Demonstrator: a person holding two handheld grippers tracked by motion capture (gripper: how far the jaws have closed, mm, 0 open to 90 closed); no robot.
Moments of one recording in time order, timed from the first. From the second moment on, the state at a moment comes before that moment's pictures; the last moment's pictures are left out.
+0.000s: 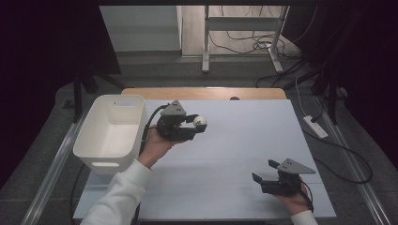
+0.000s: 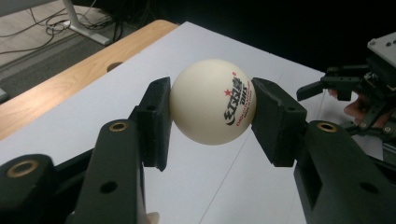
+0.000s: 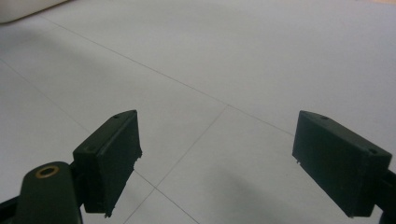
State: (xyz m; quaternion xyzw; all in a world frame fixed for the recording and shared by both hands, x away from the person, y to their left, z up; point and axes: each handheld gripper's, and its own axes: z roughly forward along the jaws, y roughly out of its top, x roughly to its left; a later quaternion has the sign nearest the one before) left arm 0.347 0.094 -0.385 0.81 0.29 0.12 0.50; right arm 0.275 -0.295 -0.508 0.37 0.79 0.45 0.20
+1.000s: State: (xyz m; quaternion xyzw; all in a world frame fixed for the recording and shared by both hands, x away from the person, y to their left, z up) left arm 0.349 0.111 -0.373 0.79 0.30 0.14 0.51; right arm 0.275 -0.296 -0.508 0.37 0.79 0.45 0.20
